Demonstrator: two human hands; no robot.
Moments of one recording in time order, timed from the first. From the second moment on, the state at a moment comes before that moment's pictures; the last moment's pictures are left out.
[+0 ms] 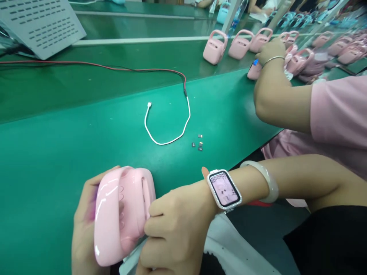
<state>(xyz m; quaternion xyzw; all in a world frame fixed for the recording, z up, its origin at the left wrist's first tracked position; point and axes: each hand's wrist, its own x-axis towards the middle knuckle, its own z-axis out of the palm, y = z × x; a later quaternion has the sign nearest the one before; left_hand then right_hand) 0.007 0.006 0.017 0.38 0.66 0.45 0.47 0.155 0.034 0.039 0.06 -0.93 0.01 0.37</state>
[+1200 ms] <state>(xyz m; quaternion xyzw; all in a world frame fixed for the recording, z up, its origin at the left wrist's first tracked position) 0.002 -0.003 0.019 0.43 0.54 0.50 0.52 0.183 0.048 0.028 -0.38 -0.42 0.81 0.15</state>
